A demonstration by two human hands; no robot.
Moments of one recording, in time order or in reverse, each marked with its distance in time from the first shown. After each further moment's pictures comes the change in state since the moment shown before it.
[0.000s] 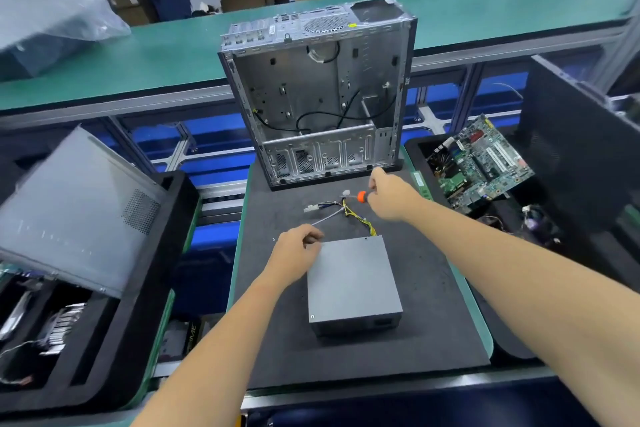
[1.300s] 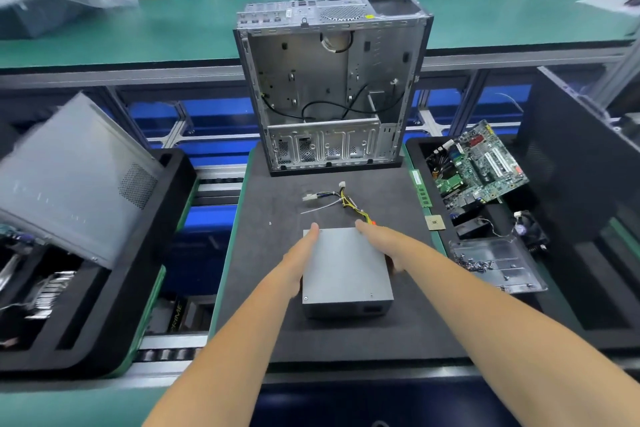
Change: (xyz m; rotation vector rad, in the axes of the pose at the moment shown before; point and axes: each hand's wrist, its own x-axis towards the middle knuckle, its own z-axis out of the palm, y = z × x) left_hand -0.028 0.008 0.028 -0.806 -0.212 -0.753; right_hand -0.038 0.020 0.068 0.670 -0.366 0.596
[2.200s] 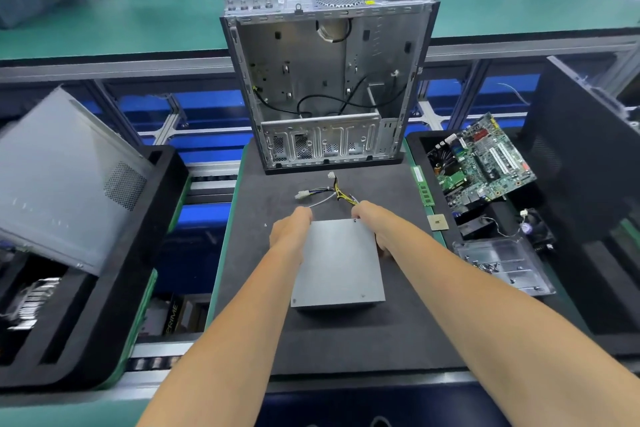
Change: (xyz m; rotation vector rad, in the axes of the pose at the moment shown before) left_hand 0.012 0.055 0.009 -0.007 0.404 0.036; right_hand 0.005 -0.047 0.006 0.127 0.110 0.005
